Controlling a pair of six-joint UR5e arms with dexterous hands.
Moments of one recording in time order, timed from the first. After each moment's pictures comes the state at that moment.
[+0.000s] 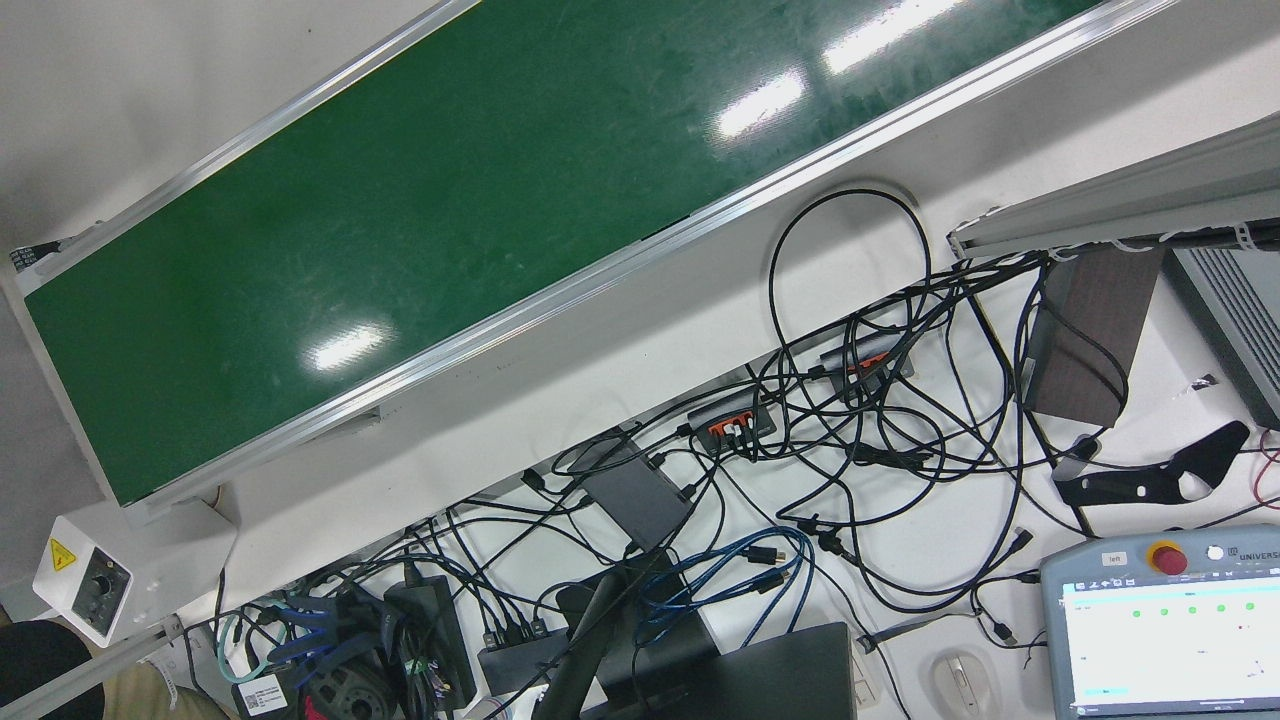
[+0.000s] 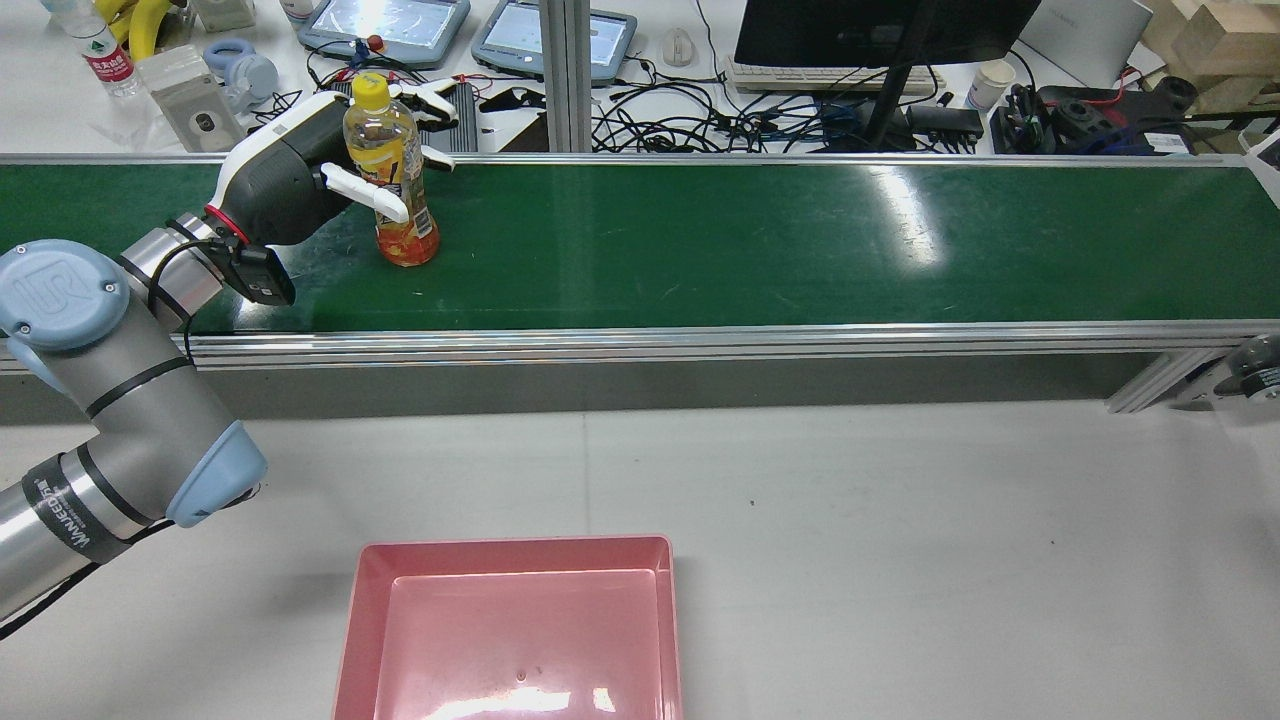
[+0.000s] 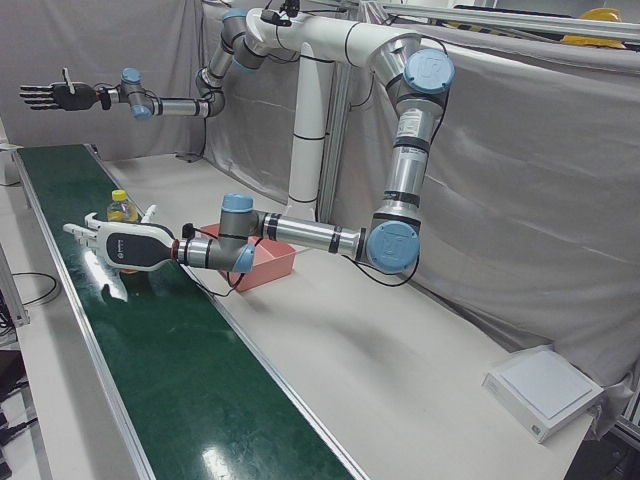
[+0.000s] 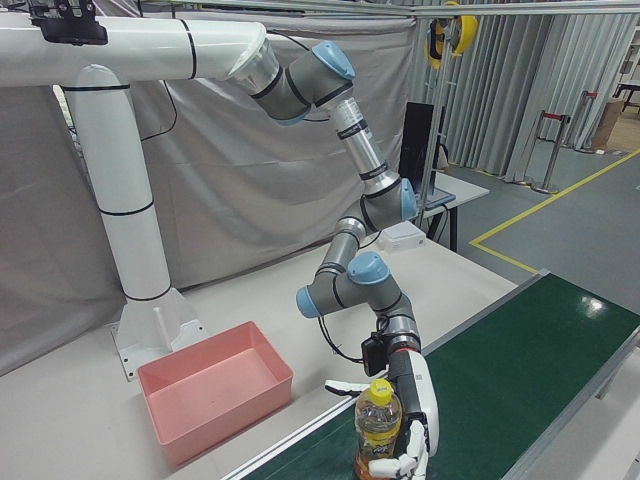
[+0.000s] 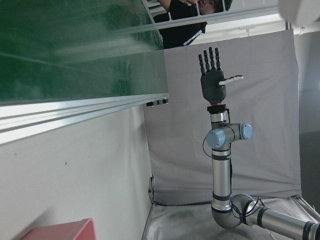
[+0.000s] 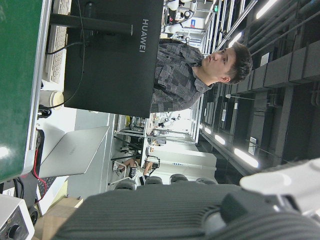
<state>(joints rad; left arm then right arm) -0.87 -2.16 -1.56 0.08 1.37 0.37 1.60 -1.57 1.65 -3.27 -1.58 -0.10</state>
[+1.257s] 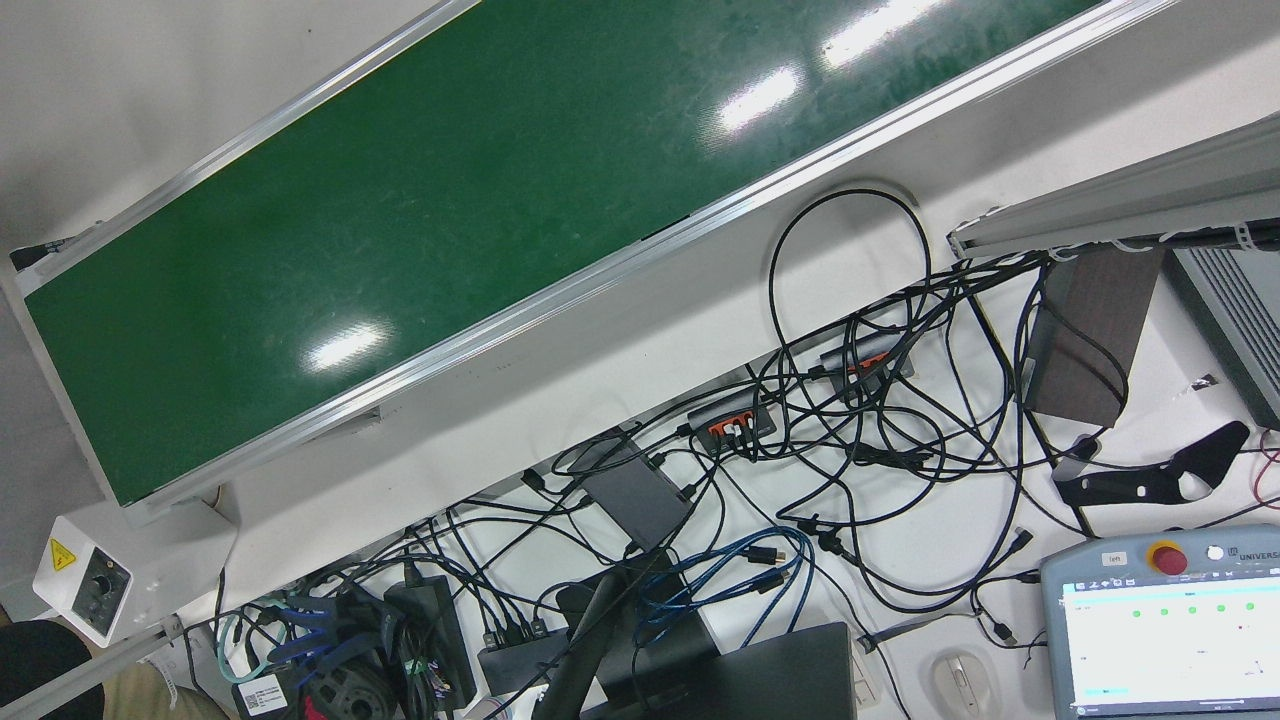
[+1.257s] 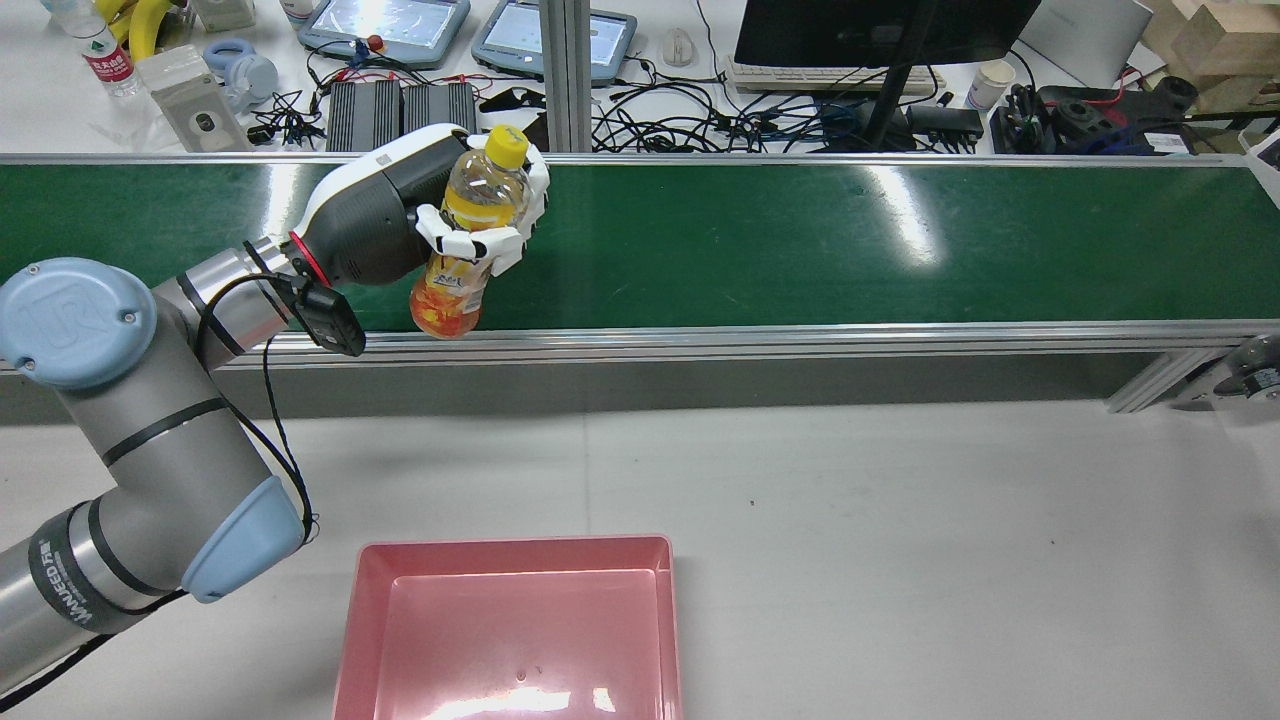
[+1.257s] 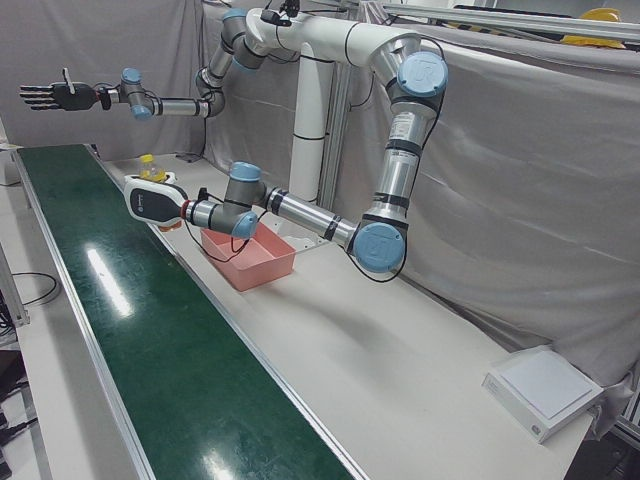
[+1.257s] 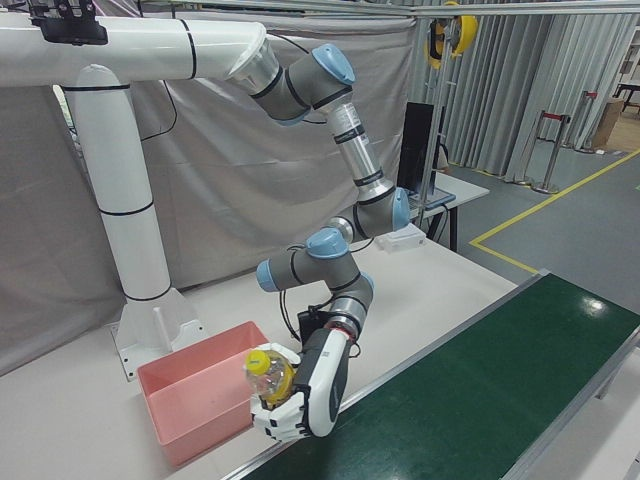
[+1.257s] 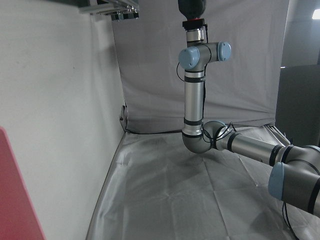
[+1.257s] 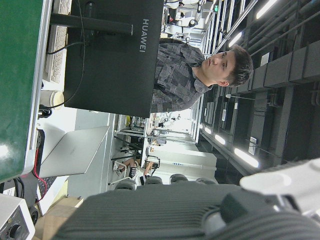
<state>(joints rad) -0.77 -2.20 -1.77 0.19 1.52 0.38 1.60 -1.57 1.65 -3.27 -1.58 -0.10</state>
